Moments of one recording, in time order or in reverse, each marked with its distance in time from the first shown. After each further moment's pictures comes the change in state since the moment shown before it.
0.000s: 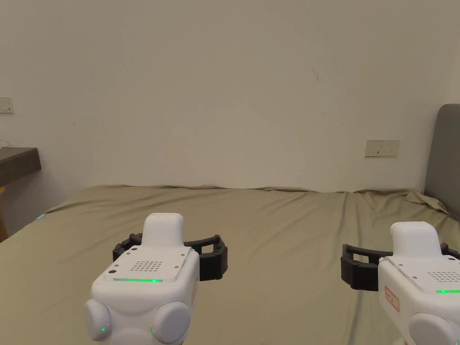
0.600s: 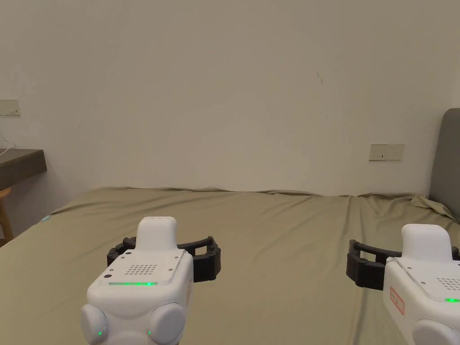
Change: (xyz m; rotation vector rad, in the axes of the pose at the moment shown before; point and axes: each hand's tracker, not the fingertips) left arm -0.015 -0.001 -0.001 0.012 0.040 0.025; right arm -0.001 0.001 0.004 0.081 -0.018 -0.066
